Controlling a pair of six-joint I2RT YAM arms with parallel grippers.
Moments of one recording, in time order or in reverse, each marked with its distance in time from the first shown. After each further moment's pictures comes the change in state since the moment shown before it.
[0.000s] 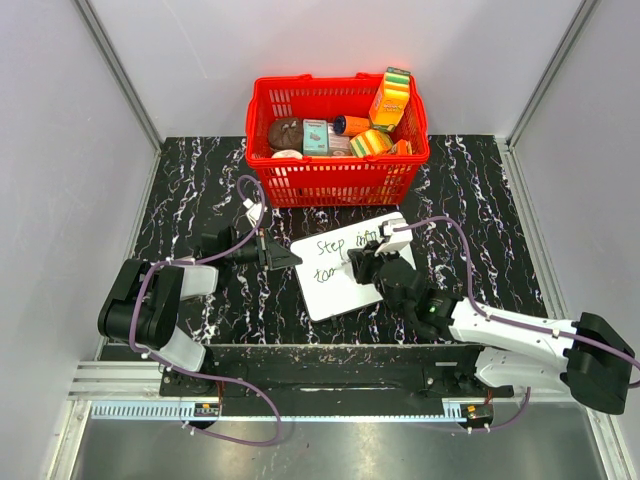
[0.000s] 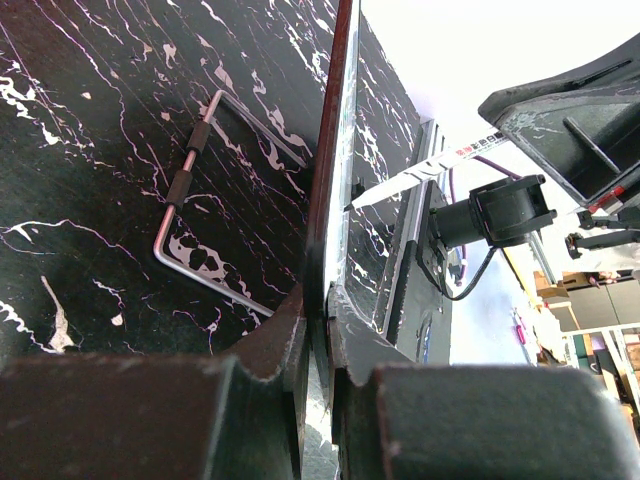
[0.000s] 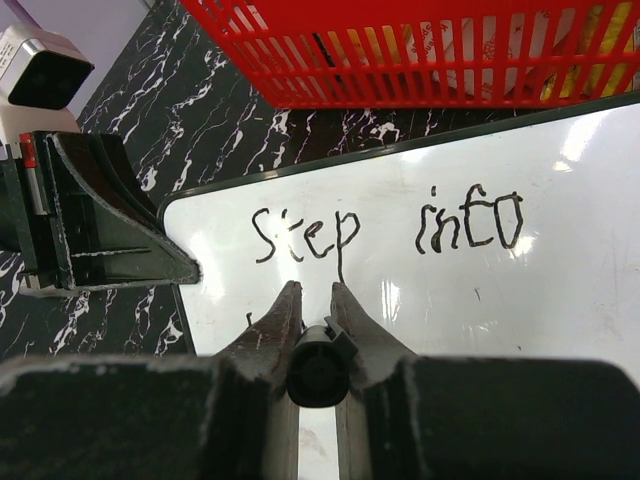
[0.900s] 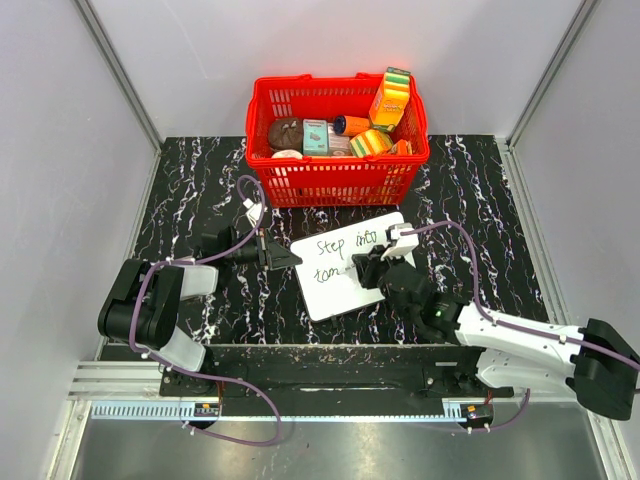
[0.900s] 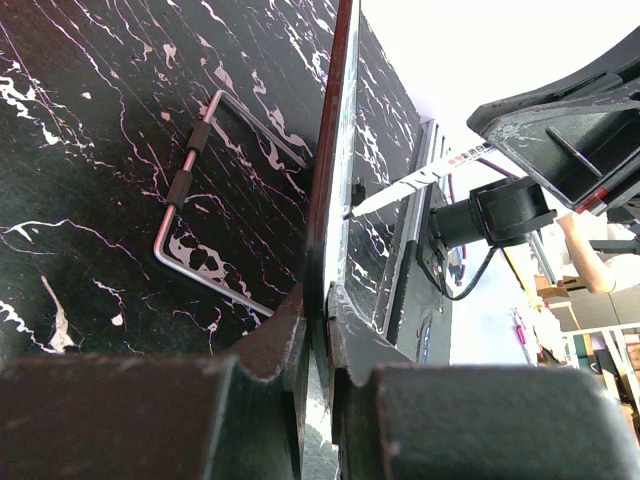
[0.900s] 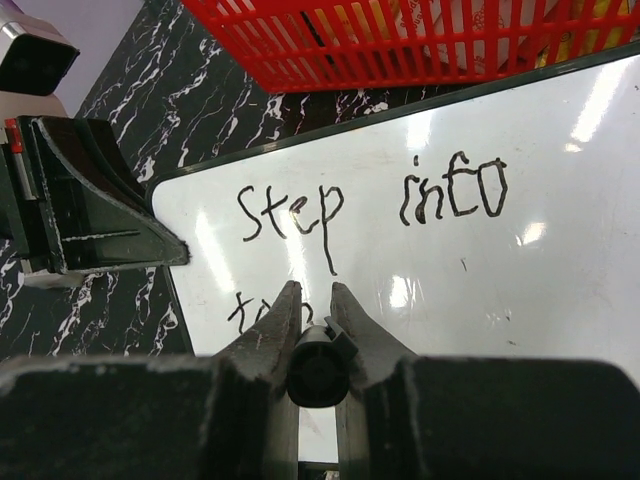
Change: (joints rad) left arm 0.000 0.000 0.000 -0.001 0.000 0.001; right arm -0.006 -0.051 -0.049 -0.021 -0.010 0.049
